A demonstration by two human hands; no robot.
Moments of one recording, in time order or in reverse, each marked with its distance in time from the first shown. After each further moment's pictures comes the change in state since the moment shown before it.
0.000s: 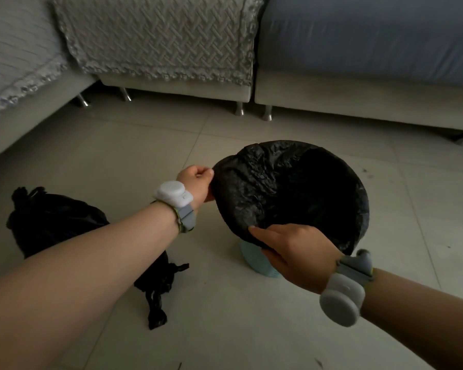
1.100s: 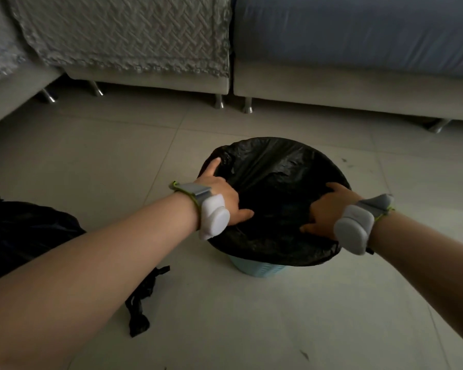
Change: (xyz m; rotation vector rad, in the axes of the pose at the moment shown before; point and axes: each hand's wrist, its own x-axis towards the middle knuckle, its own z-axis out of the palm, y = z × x) left_hand -0.026 0.028 0.060 1.869 -0.746 0.619; right_hand 0.007 0.103 -0.034 -0.445 -0.805 0.331
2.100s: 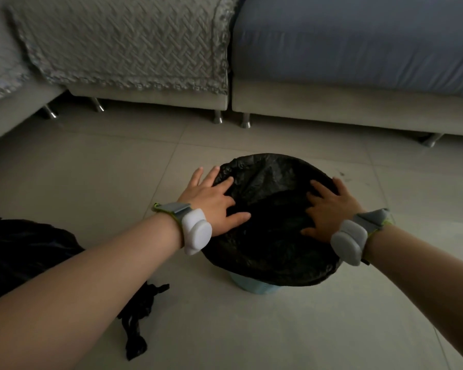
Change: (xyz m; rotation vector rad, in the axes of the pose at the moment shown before) left_hand -0.011 -0.019 0.009 -0.184 0.219 -0.123; right_hand 0.016 0.012 0.006 -0.044 0.197 0.129
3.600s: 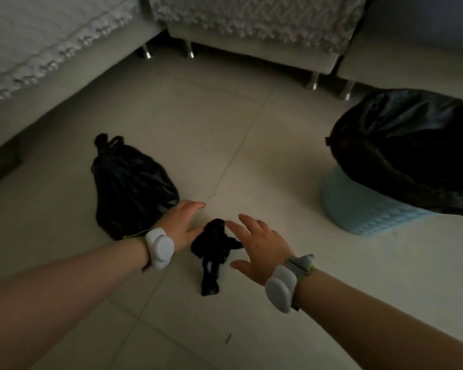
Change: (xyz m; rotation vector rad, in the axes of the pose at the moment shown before) left_hand -0.161 -0.141 0.180 -0.684 0.093 -0.394; right_hand 0.023 -0.285 -0.036 0.591 0.138 -0.512
